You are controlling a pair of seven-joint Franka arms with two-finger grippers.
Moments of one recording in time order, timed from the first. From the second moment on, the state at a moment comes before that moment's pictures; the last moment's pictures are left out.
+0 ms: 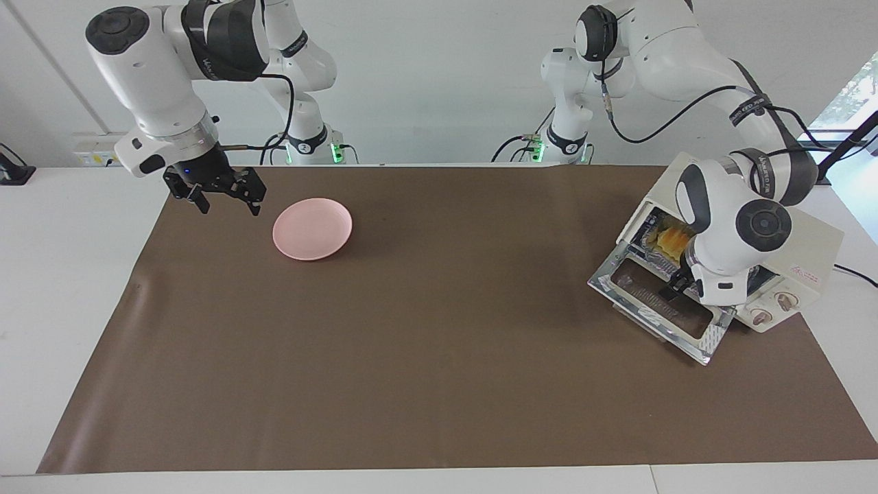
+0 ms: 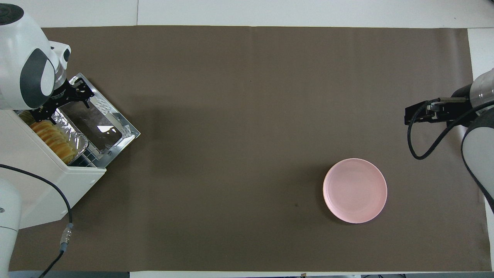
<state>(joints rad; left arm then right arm) -0.42 0.48 0.45 -1.48 0.06 1.66 -0.59 0.01 -0.02 0.00 -1.75 0.00 1.69 0.09</state>
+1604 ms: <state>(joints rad) -0.36 0.08 0.31 -1.48 0.04 1.39 -0.01 0.01 -0.02 0.00 -1.75 0.00 1.69 0.09</state>
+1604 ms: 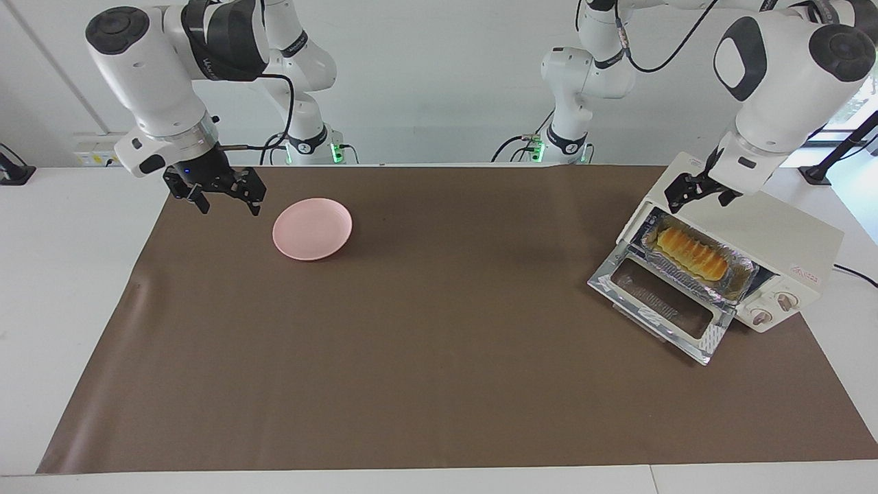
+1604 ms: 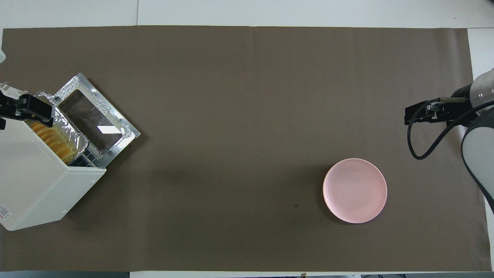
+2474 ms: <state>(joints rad) -0.14 -0.02 0.06 -1.58 0.01 1.38 0.00 0.01 -0.02 0.00 -1.75 0.00 1.69 0.09</state>
